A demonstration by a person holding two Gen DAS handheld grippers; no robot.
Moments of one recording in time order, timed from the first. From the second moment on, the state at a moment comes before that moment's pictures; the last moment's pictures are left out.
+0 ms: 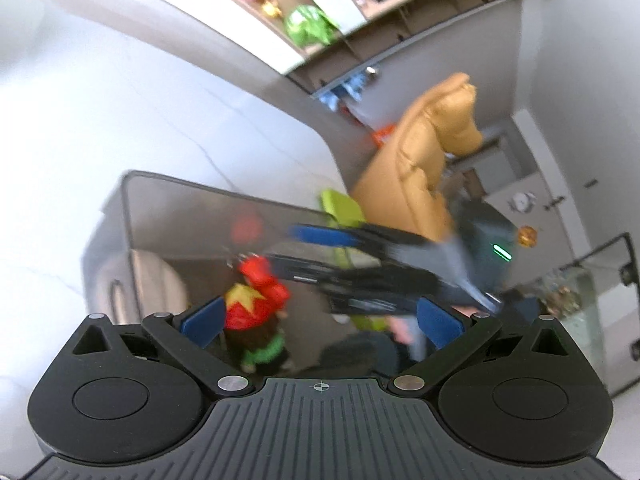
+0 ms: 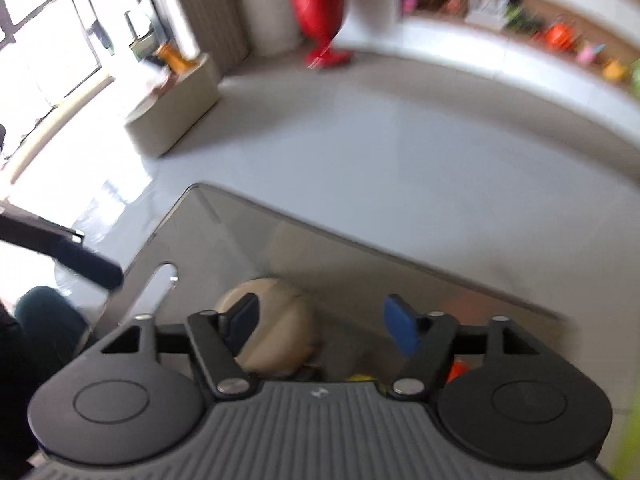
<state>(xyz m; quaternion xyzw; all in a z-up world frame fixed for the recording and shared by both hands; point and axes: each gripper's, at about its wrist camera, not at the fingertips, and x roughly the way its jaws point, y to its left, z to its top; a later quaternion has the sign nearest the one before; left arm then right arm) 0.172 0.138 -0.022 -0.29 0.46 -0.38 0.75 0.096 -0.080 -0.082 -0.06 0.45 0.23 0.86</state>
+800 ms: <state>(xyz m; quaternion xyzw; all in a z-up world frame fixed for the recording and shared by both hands) 0.191 -0.079 -0.053 0.07 0.66 -0.25 0.71 0.038 -0.255 -0.095 0.11 0.28 0.02 0.95</state>
